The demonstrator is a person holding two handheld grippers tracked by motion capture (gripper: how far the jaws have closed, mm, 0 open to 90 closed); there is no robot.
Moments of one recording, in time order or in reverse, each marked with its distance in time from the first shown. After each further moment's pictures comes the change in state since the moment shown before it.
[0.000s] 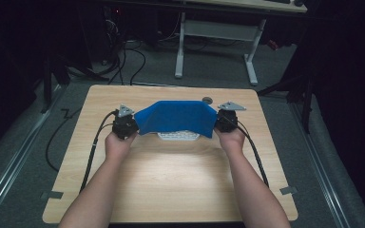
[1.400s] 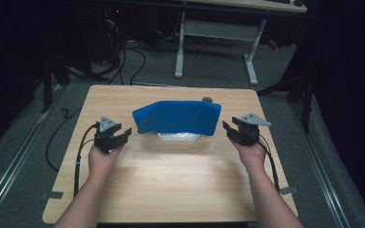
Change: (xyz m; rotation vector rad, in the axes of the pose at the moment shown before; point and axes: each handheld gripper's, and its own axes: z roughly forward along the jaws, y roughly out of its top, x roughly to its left) left arm 0.000 -0.037 -0.065 -0.034 0.110 -0.017; right arm -0.017 -0.027 -0.075 -0.048 -0.088 -0.017
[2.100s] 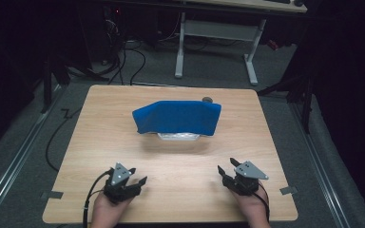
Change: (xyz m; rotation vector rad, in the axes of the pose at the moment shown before) left arm -0.100 -0.078 -0.065 0.099 -0.170 0.089; right arm 0.073 -0.093 -0.082 0.033 0.033 -0.109
